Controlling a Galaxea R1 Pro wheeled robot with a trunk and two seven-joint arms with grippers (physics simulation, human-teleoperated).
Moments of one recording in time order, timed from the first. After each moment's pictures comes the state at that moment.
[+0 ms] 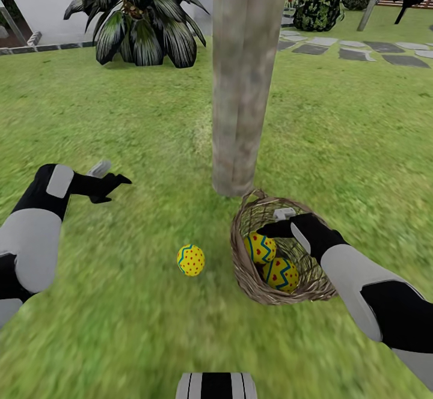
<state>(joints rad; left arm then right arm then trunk) -1.34 0.22 0.33 -0.57 0.48 1.02 0.10 -1.17 -0.07 0.23 -0.34 -0.10 0.53 0.27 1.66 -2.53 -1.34</state>
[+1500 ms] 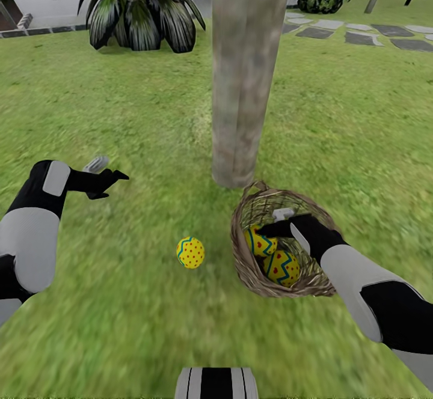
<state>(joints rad) -1.34 0.23 0.32 -0.62 0.48 1.02 0.09 -1.17 -0.06 0.25 -0.34 -0.10 0.52 0.30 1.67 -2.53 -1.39</state>
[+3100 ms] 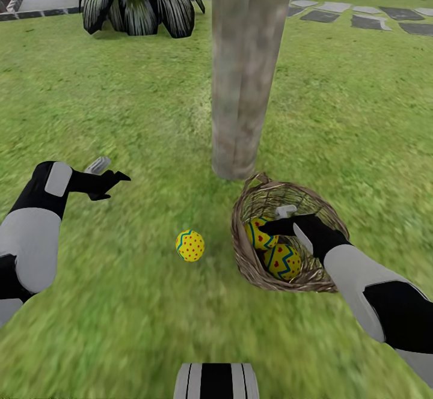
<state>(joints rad) -1.34 0.22 0.33 -0.60 0.48 1.02 0.09 -1.17 -0.08 0.25 -0.34 -0.09 0.45 0.29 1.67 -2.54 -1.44</state>
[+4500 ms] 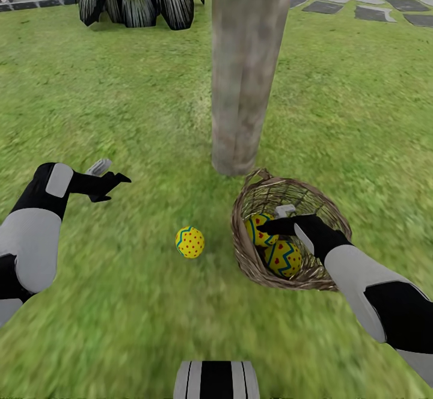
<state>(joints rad) -1.34 0.22 0.33 -0.59 0.48 1.02 0.09 -1.16 -0.09 0.25 -0.34 -0.09 0.42 0.35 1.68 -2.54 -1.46</state>
